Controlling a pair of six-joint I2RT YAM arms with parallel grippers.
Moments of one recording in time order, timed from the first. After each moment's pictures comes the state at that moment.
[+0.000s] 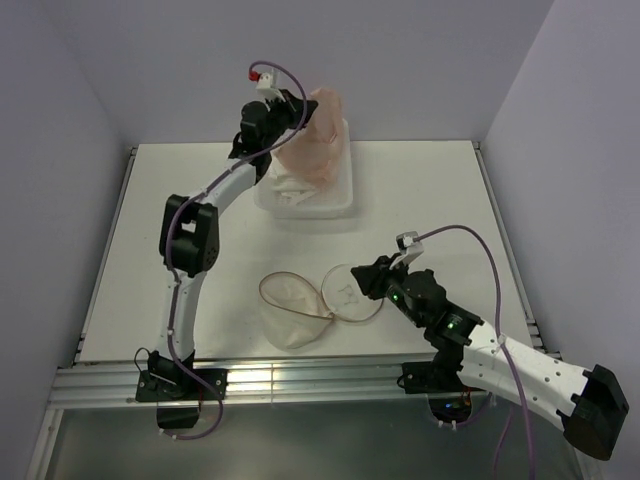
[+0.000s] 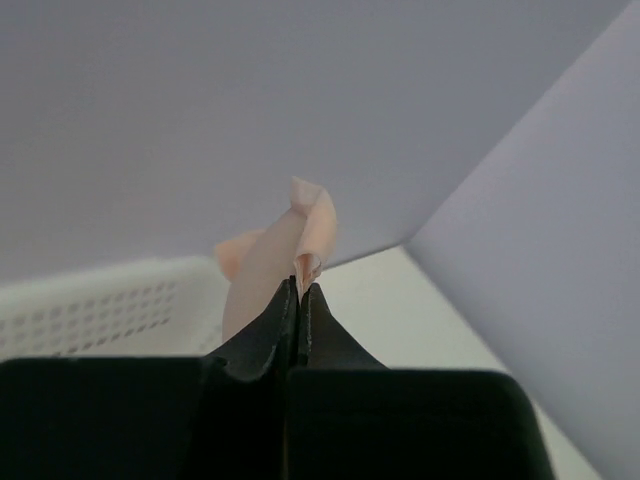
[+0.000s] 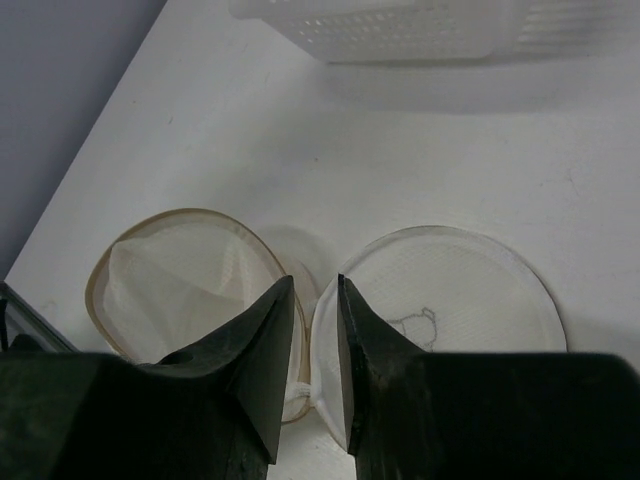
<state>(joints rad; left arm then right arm) -0.37 2.40 2.04 0.49 0.26 -0.55 0.83 0.64 0.28 0.13 0.27 0.58</state>
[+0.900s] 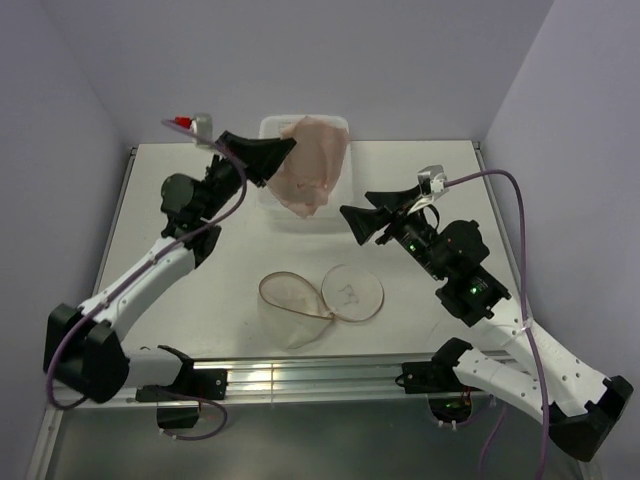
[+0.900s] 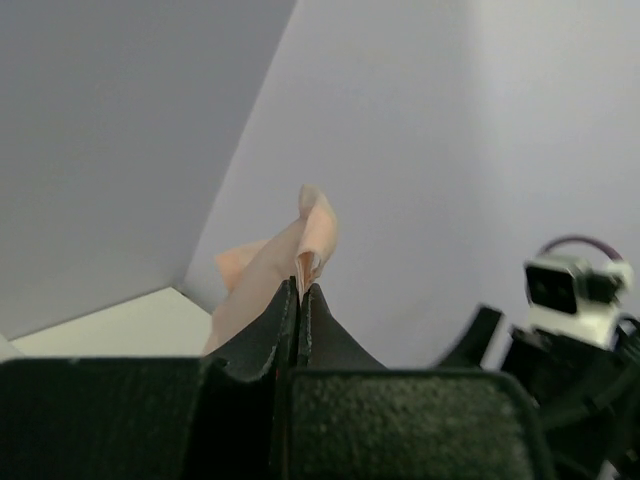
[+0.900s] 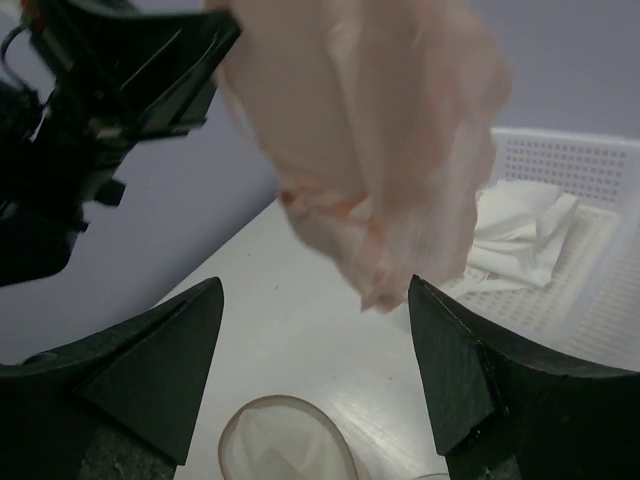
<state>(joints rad) -0.45 1.37 1.07 0.85 0.40 -0.74 0.68 0.77 0.77 0.16 0.01 0.37</state>
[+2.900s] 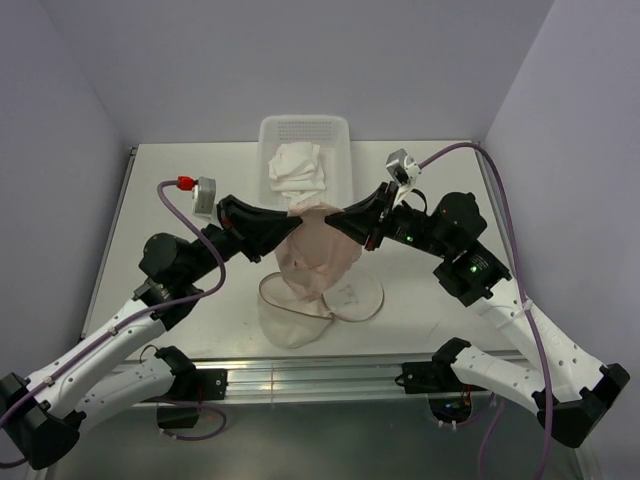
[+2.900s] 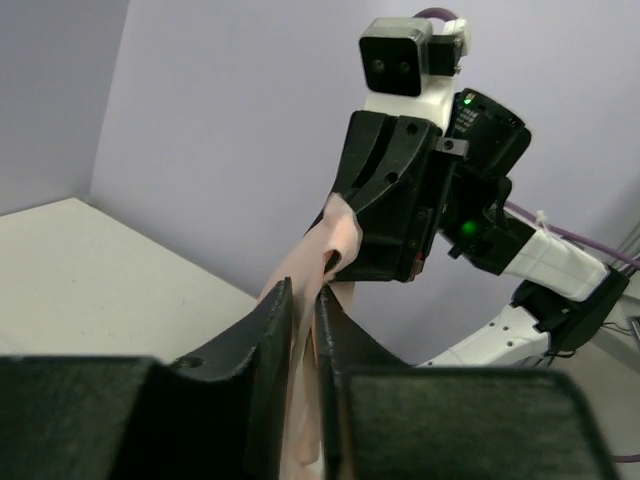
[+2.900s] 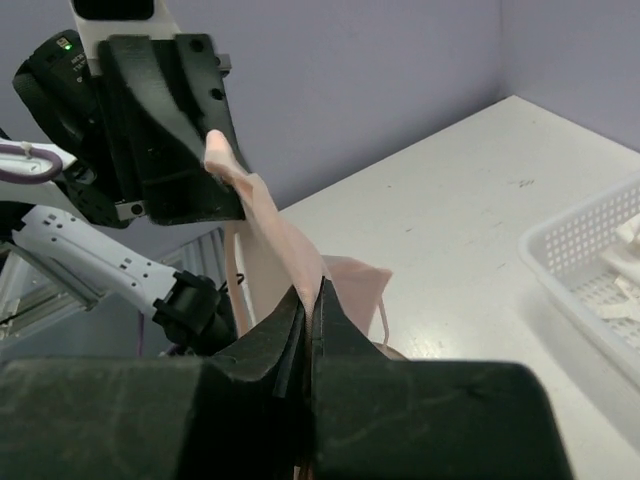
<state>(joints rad) -0.71 0.87 0.75 0.58 0.38 -0.64 0.63 0.91 1.01 0.03 -0.52 0.36</state>
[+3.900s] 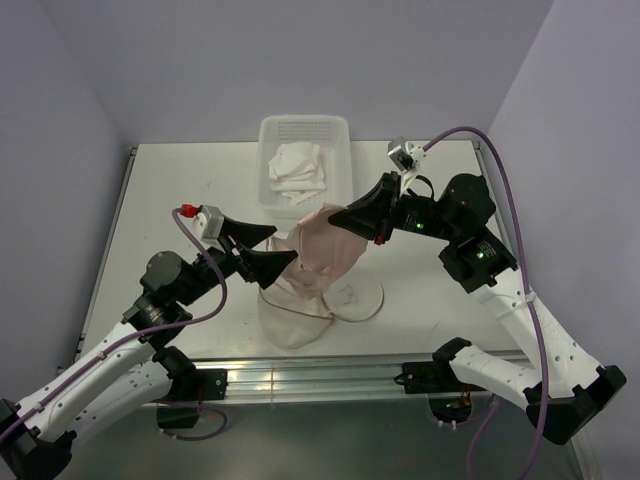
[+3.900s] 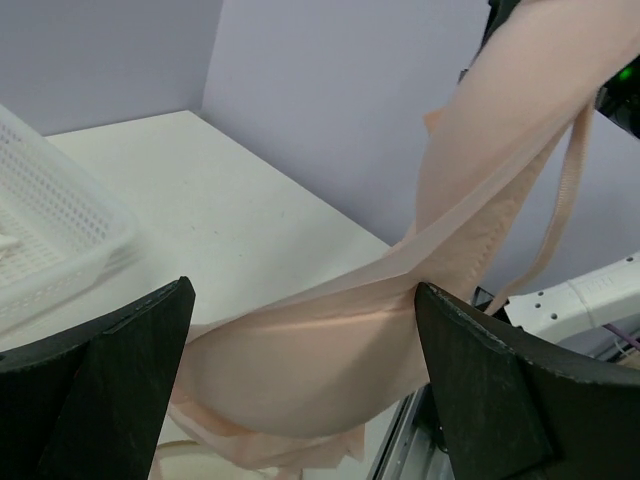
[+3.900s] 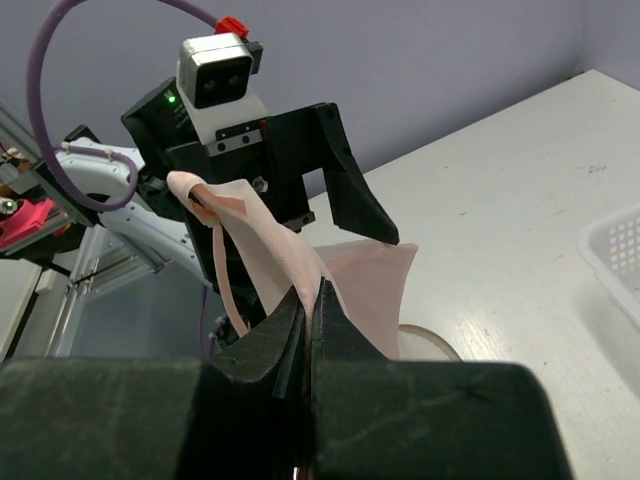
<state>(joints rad) -0.72 0.68 0.59 0.30 0.24 -0.45 0.52 0.97 1.11 -0.03 -0.78 0.44</state>
